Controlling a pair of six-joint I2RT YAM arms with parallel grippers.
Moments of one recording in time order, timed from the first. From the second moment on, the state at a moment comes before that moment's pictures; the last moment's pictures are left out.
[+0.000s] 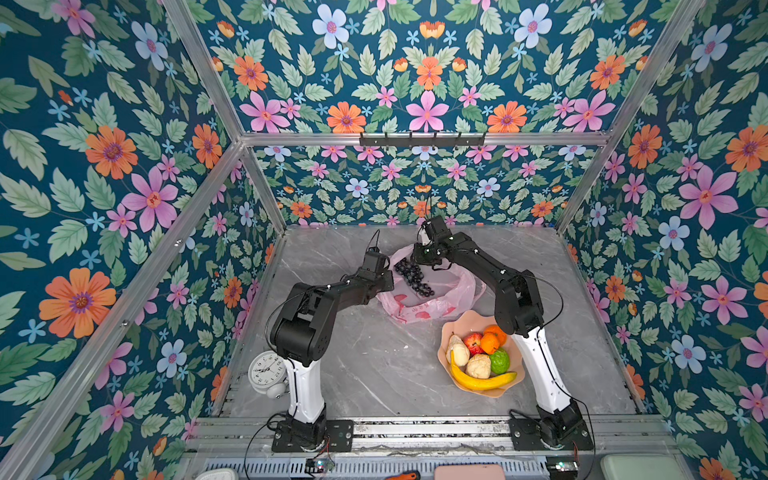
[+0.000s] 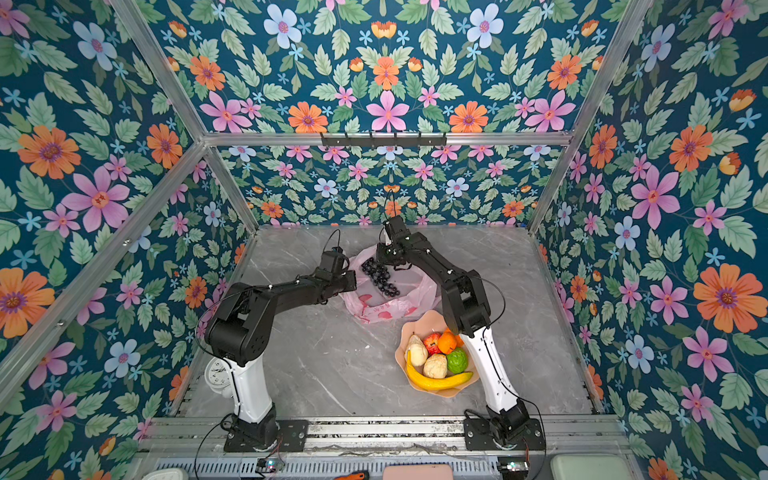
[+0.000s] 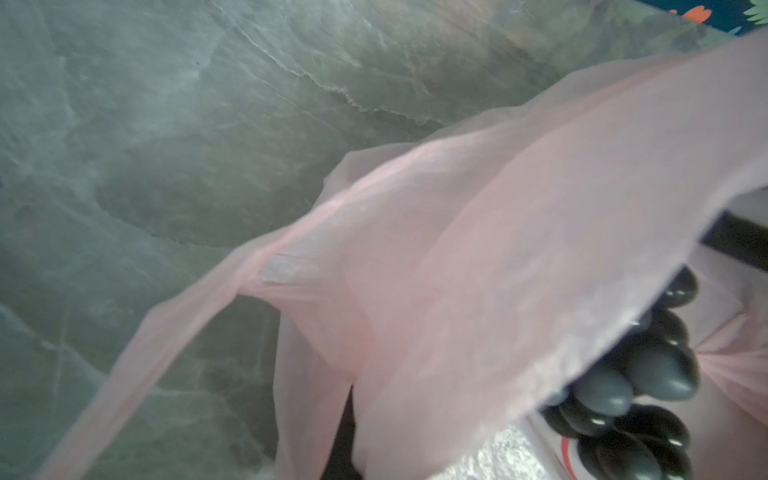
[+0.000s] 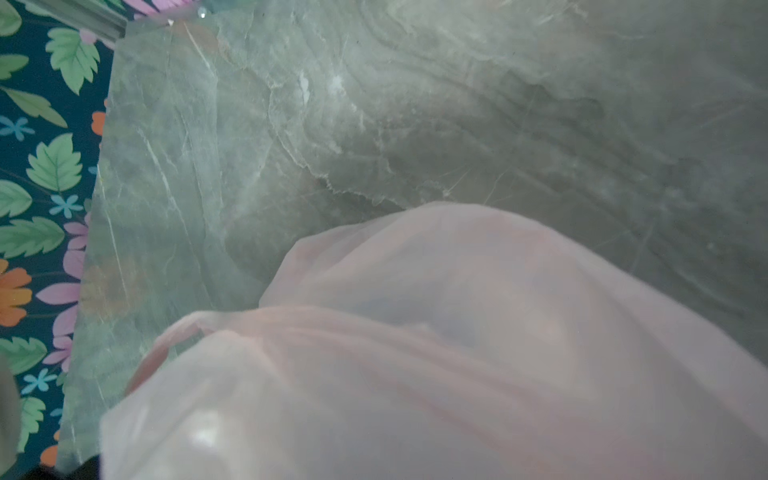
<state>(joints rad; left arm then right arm) -0.42 1.94 1.14 0.01 -0.04 -0.41 0.50 2.47 2.22 -0.63 -0.19 0.50</state>
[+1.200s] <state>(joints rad) -0.43 1.94 1.08 0.05 -0.01 -0.39 0.50 2.61 2.37 -0.58 -0.37 0.49</state>
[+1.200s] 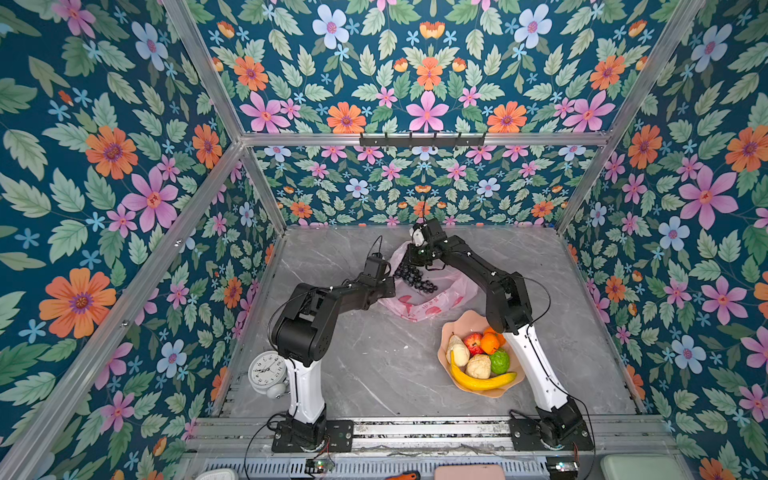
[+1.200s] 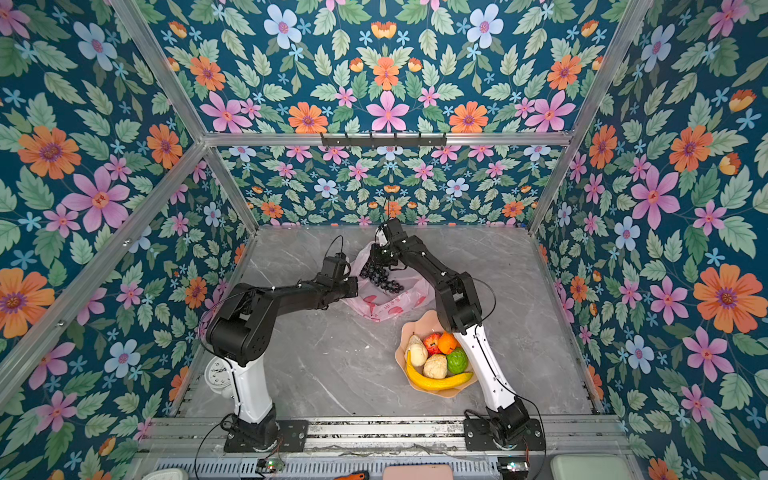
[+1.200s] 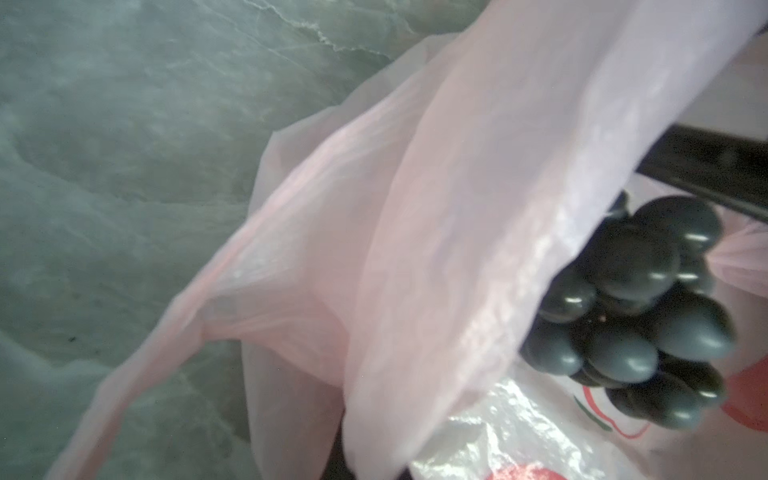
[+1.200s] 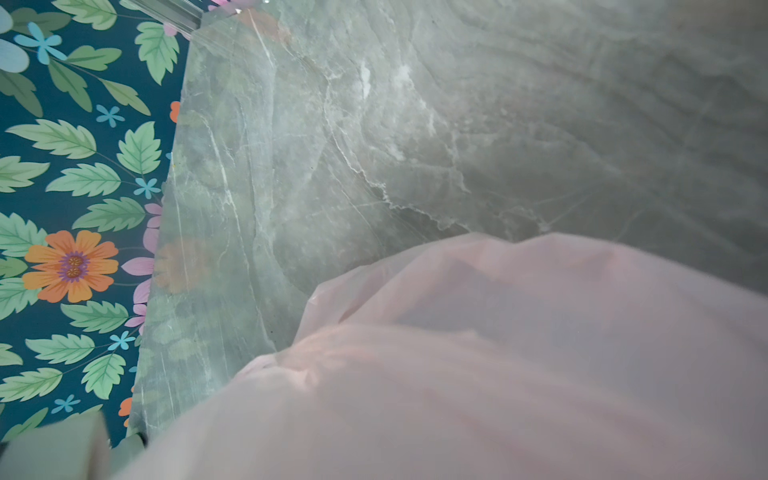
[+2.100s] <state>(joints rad) -0.43 1.93 1.06 0.07 0.00 -0.39 0.51 2.67 2.46 -0.65 -0.37 0.47</state>
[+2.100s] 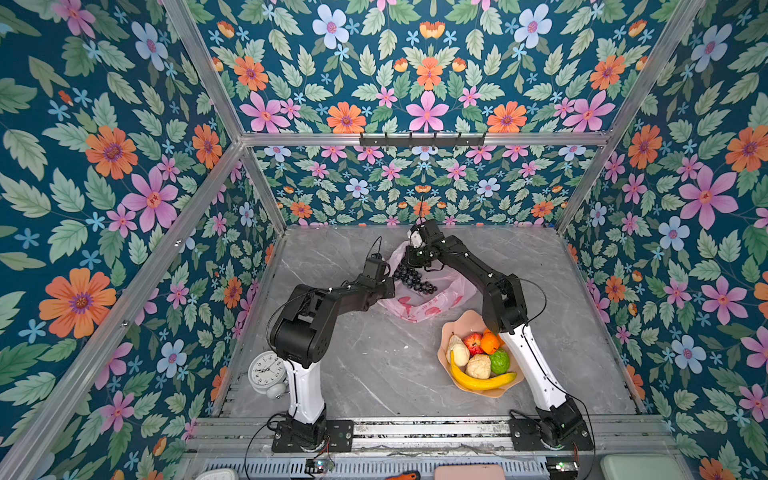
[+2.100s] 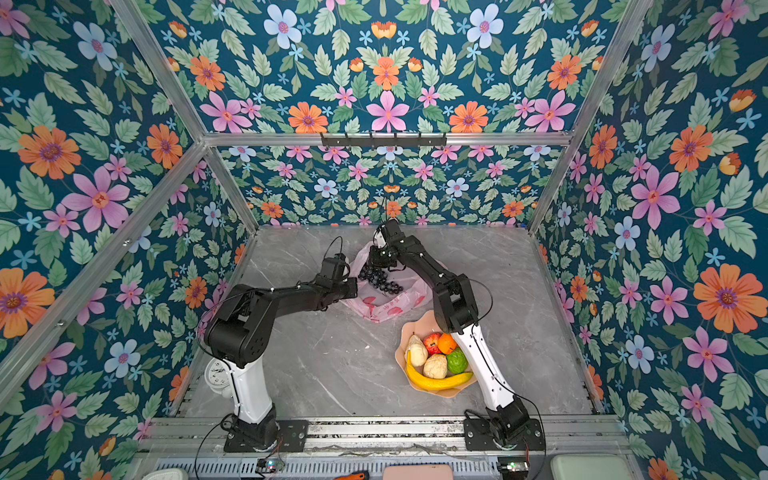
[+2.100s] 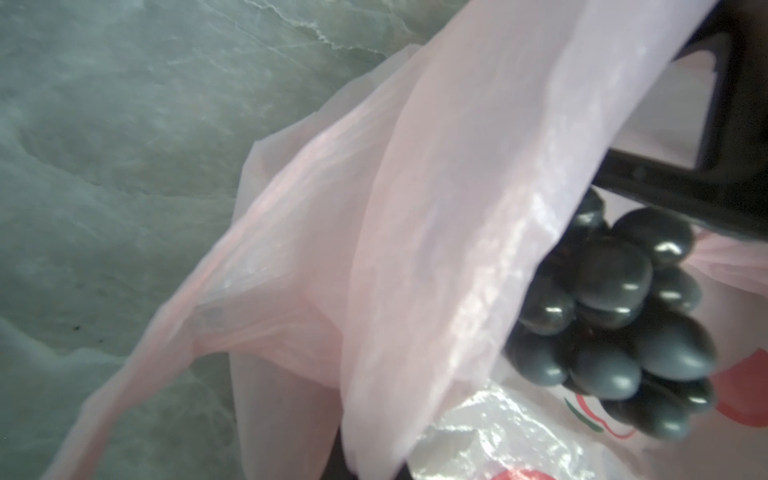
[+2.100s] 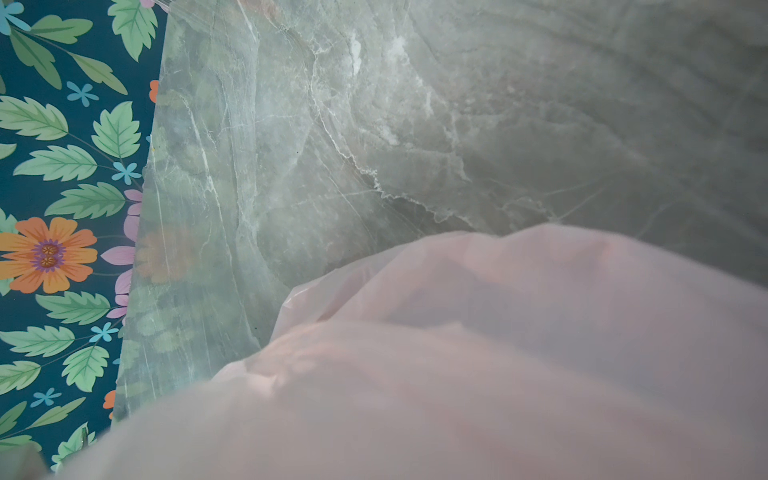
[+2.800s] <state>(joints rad) -0.43 1.90 1.03 0.07 -0.04 -0.41 0.52 2.53 2.32 -0.64 -0.39 0.44</state>
